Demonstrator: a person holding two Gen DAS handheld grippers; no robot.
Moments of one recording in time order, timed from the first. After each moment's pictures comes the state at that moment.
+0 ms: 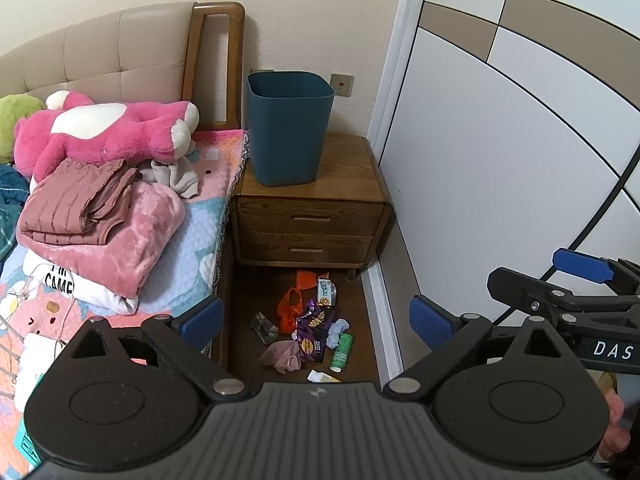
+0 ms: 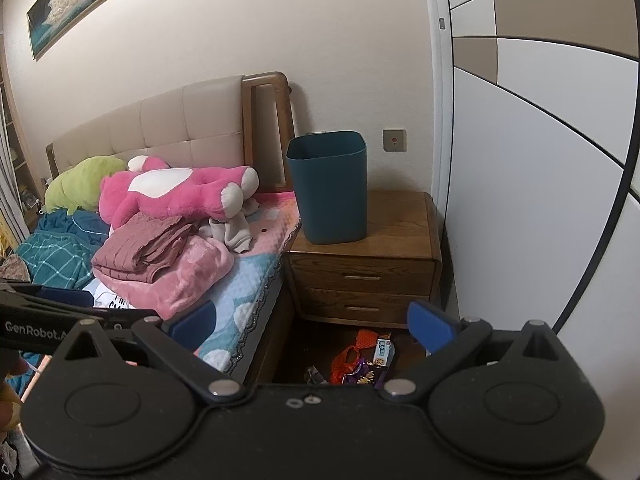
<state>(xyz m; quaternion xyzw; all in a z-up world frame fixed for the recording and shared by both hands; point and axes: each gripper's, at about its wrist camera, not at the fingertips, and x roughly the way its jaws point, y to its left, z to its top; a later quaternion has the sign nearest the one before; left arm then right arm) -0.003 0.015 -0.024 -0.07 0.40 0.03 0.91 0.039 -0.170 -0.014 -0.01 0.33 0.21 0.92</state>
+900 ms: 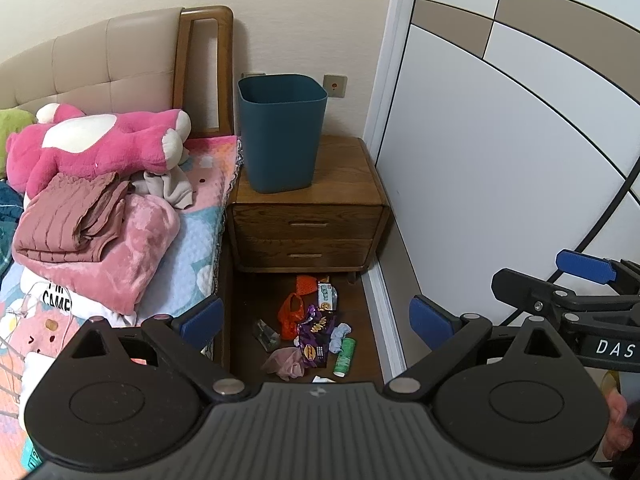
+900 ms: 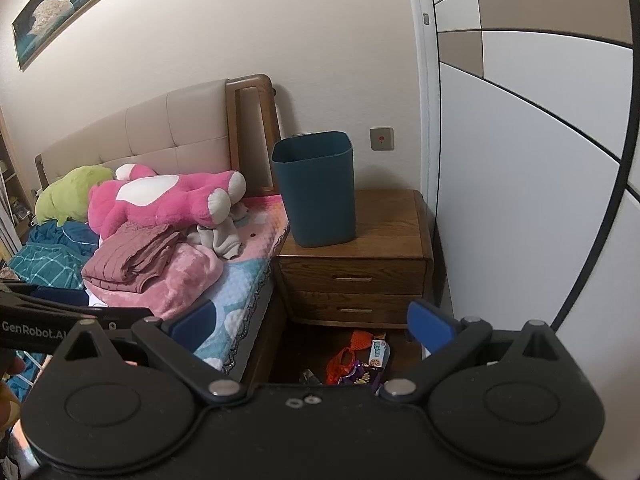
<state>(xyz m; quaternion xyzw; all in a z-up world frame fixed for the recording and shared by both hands) 0.018 0.009 -0.018 -0.06 0.40 0.03 0.91 0.040 -0.174 -0.019 0.00 0.33 0.19 0.93</state>
